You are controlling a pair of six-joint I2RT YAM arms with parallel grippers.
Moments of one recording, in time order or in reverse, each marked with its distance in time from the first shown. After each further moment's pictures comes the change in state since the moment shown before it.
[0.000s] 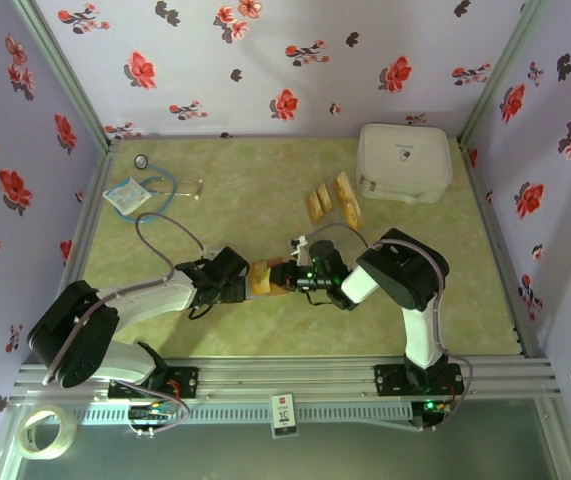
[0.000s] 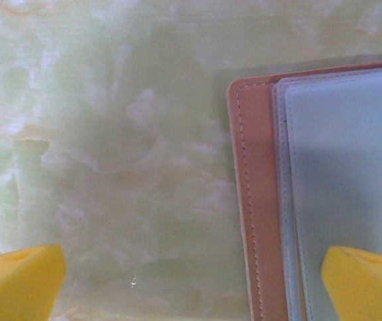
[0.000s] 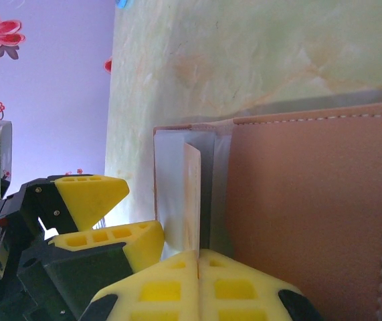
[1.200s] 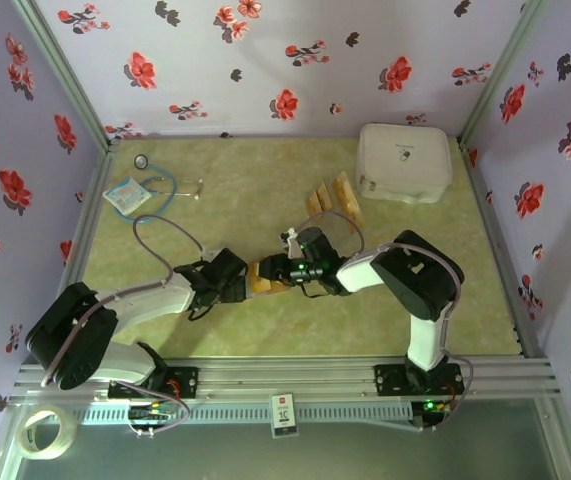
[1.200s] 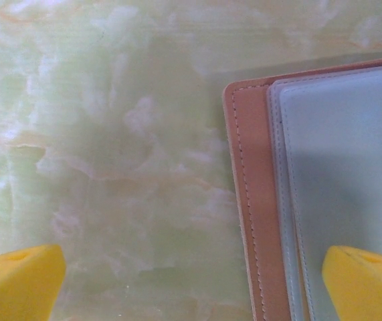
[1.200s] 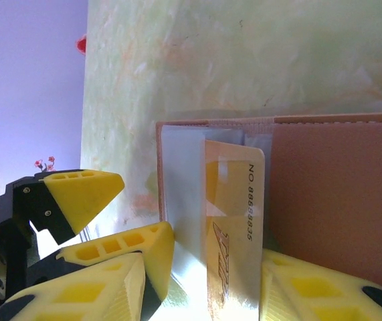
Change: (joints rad) left arm 0.000 -0.015 -0.027 0.049 -0.006 -0.003; right arm 0.011 -0.111 0.148 -0.417 0.021 -0.125
